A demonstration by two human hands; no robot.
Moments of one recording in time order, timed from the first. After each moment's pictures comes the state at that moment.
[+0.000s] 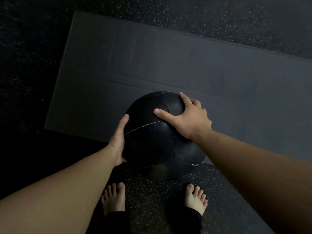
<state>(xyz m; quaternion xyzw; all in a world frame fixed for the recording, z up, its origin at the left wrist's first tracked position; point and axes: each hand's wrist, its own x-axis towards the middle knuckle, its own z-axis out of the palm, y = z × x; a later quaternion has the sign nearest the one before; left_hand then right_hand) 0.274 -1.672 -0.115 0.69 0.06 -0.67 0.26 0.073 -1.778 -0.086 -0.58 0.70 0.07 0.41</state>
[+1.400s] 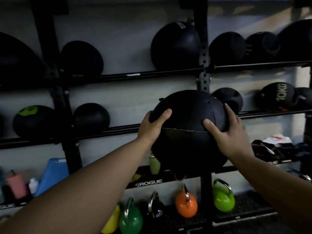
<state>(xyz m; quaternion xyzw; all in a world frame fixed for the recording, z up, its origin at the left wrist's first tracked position) 0.800 -1.285 0.998 0.72 -0.17 0.16 0.65 0.748 -1.532 0.954 -0.74 -0.04 -0.45 0.50</state>
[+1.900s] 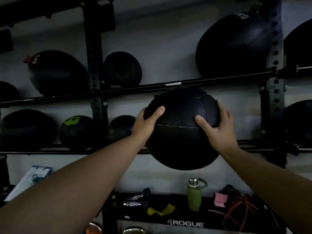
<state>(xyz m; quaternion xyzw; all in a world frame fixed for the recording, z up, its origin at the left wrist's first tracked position) 0.977 -1.168 1.056 0.72 -0.11 0.31 0.61 1.008 -1.414 1.016 -0.69 -0.21 -0.40 0.57</state>
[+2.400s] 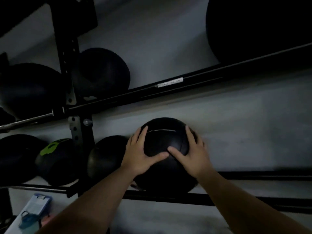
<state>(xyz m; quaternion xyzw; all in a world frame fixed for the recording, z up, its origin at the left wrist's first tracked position) 1.263 -1.111 1.031 0.91 -0.01 0.36 0.22 1.350 -1.310 0.987 -0.80 -0.24 -0.28 0.48</state>
